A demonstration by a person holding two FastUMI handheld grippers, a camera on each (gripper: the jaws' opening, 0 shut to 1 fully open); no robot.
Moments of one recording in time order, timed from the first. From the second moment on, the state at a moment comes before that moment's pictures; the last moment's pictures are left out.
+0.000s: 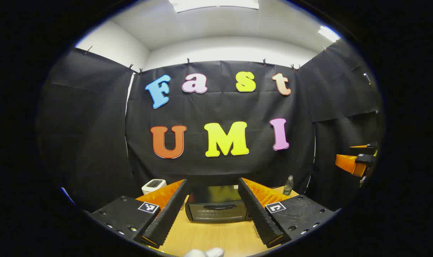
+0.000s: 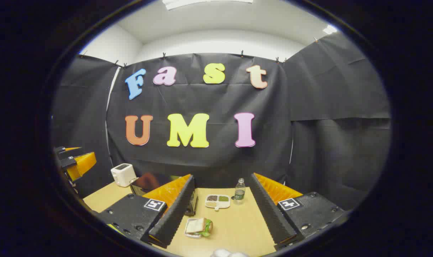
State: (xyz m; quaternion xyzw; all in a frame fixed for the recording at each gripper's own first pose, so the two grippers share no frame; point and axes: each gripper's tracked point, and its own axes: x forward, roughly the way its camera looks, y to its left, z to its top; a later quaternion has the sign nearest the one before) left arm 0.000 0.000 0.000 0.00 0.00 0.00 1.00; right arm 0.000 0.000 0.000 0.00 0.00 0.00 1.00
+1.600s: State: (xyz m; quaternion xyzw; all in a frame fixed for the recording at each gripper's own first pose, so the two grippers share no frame) left arm 0.164 -0.011 -0.158 -0.02 0.09 -0.02 1.00; right arm 0.025 -0.047 0.011 -0.06 0.02 -0.07 1.00
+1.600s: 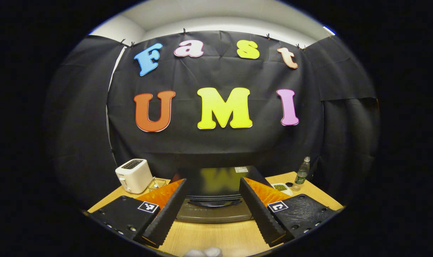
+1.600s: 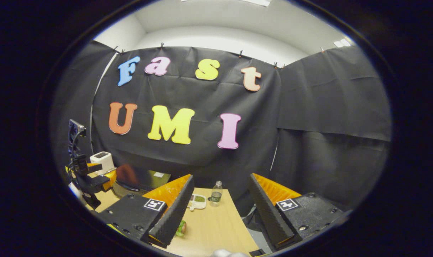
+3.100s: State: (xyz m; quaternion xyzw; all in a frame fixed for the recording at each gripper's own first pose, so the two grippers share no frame) left arm 0.163 -0.021 -0.283 -0.01 0.24 -0.03 0.97; right arm 0.009 -0.044 -0.023 -0.06 0.06 -0.09 0.99
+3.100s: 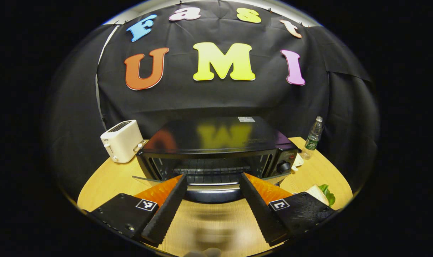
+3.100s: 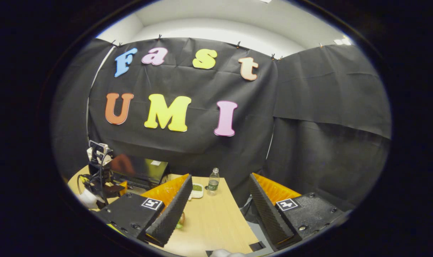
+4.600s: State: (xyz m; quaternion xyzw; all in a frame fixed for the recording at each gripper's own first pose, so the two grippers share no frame) left arm 0.049 -0.014 -0.412 0.01 0.37 -0.04 0.93; right arm -0.020 -0.042 -0.065 -0.05 0.10 -0.08 0.99
